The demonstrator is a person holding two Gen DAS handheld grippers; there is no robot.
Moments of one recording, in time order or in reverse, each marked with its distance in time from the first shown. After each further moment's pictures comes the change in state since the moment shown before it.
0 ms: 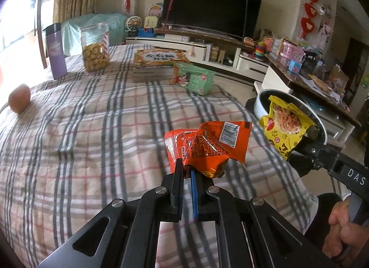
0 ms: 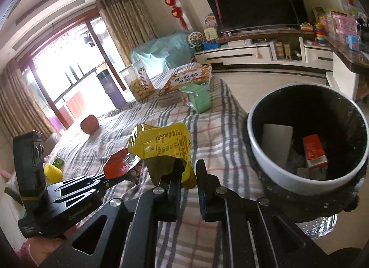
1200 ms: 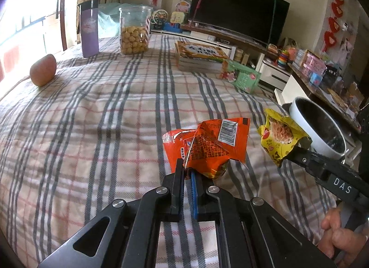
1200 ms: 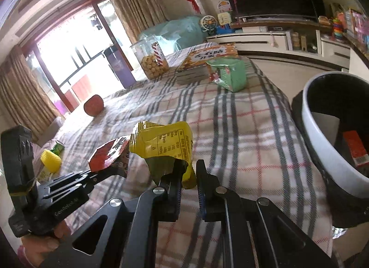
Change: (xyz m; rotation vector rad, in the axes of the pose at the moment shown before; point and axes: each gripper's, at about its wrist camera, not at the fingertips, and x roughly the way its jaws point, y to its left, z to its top) left arm 0.000 0.060 -0.017 -0.120 0.016 0.077; right arm 0.065 0.047 -0.014 -0.064 0.110 0.025
